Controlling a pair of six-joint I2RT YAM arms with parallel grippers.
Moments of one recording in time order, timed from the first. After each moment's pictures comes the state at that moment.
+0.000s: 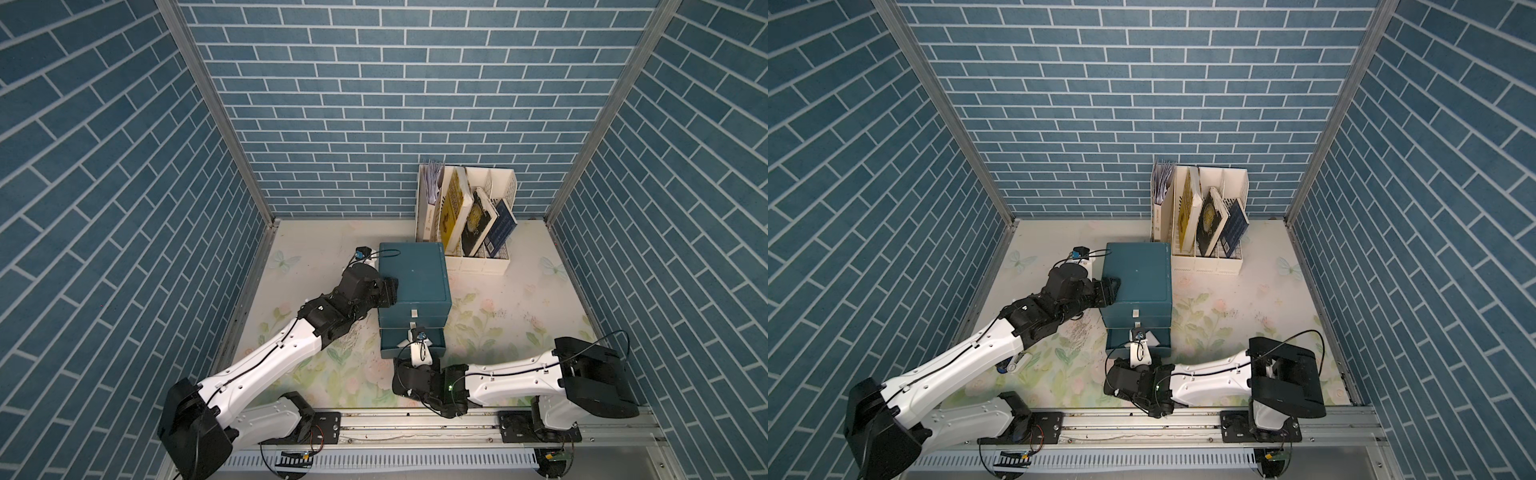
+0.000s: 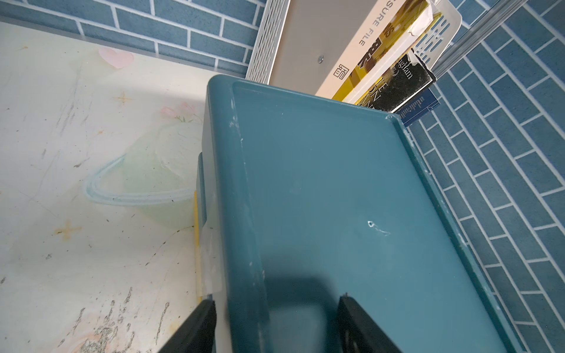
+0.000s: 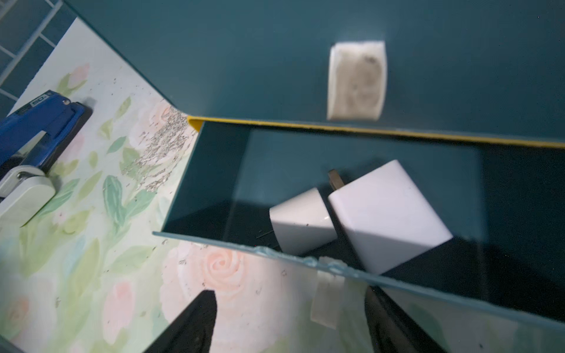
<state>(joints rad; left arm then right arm) -0.72 1.14 0.92 -0.35 -0.17 -0.61 1.49 1.60 0.80 -0.18 0.66 1.05</state>
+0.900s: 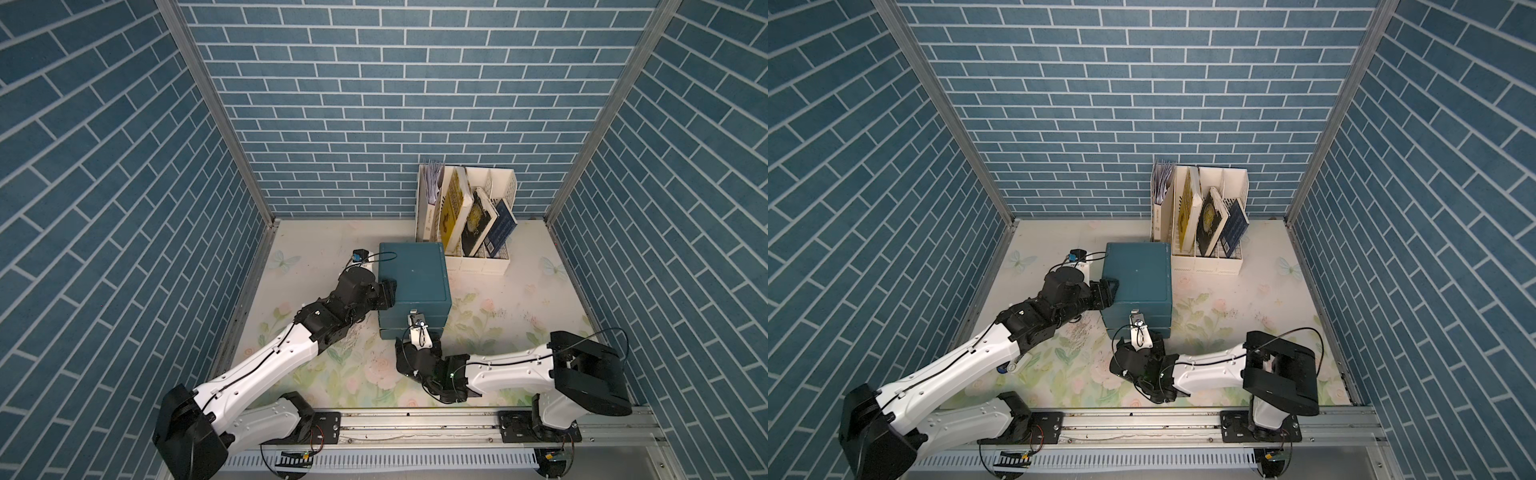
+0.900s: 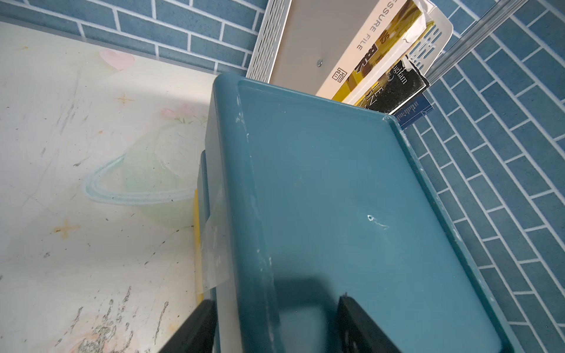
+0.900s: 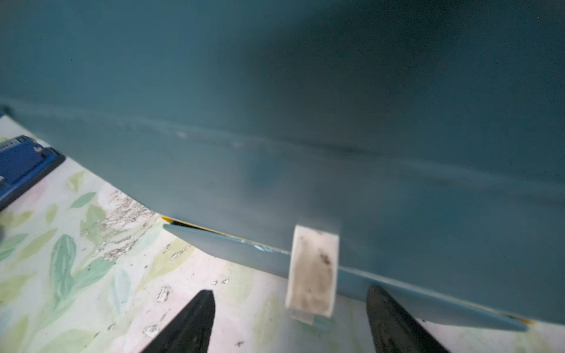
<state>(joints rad) -0.72 1.12 0.90 -0.34 -0.17 -0.61 1.41 1.56 0.75 0.02 0.77 0.75</state>
